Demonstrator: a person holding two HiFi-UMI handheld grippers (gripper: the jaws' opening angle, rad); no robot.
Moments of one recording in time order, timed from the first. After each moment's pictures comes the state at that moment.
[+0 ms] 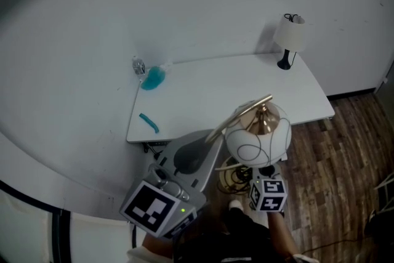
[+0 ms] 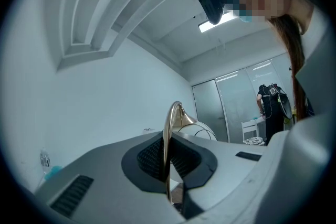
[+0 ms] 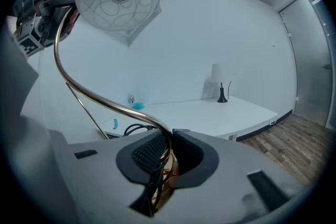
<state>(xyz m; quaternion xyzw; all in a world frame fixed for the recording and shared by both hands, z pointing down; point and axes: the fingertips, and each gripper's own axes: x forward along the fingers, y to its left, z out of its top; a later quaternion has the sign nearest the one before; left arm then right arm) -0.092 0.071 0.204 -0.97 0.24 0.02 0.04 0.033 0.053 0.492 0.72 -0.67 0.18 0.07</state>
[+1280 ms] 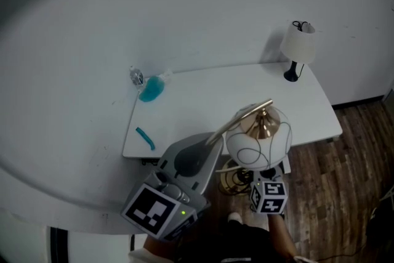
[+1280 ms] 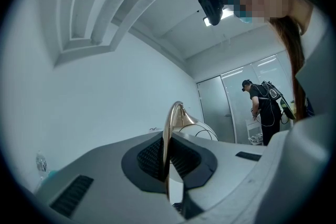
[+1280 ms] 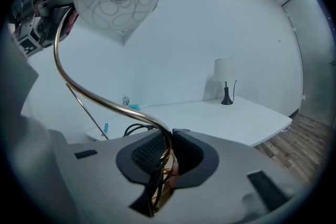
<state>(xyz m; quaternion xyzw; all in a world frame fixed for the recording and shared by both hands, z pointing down) -0.030 -0.021 0.202 -0.97 0.26 0.01 0.04 0.089 -0.042 0.493 0.71 -0.68 0.19 0.06</state>
